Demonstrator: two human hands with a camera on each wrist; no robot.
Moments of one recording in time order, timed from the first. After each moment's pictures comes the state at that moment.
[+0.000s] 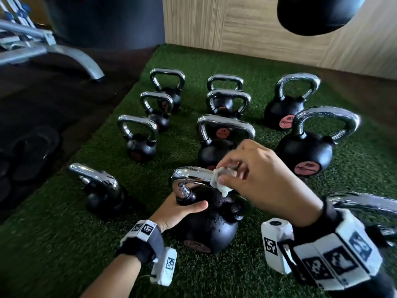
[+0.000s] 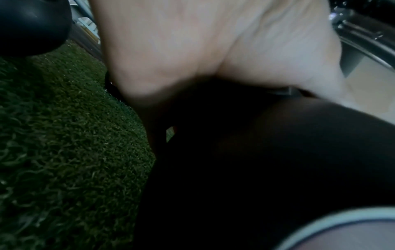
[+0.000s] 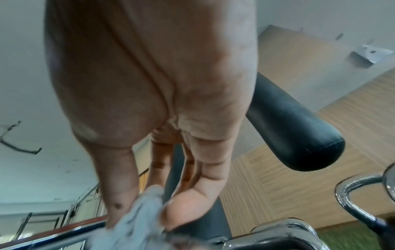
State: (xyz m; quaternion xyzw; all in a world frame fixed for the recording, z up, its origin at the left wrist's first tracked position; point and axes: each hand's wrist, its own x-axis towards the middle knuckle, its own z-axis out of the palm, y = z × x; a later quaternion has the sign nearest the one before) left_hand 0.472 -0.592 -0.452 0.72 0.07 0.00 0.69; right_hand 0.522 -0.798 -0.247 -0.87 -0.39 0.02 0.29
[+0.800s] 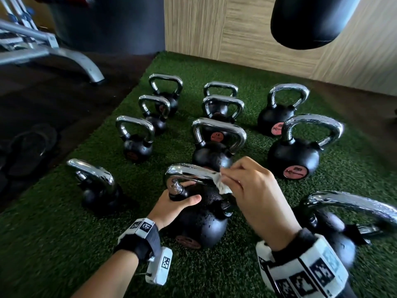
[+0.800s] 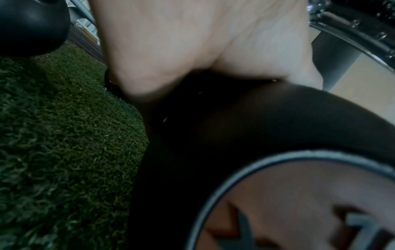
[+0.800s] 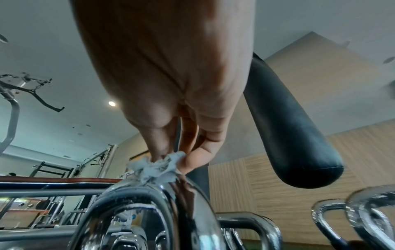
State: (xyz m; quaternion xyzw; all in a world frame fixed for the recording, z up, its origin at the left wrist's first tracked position) left_hand 0.472 -0.604 -0.457 0.71 0.12 0.05 0.69; right_hand 0.498 -0.819 -0.282 -0.86 -0.36 -0.09 0.35
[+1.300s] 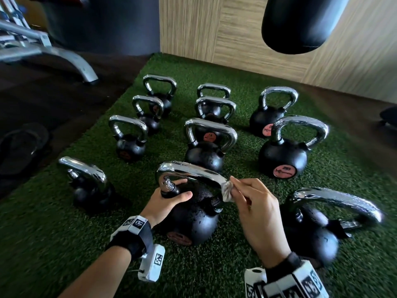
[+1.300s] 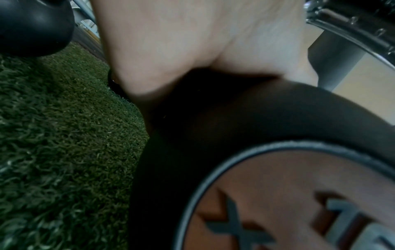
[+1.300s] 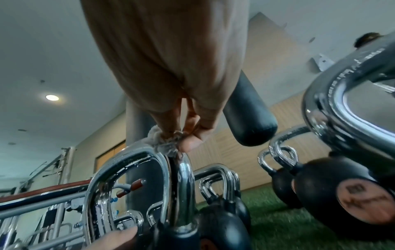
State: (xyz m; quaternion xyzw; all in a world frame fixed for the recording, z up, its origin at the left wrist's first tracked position) left_hand 0.468 -0.611 -0.446 0.71 0.14 0.07 0.68; right_hand 0.487 -0.852 -0.325 -0.87 -0.28 -0.17 0.38
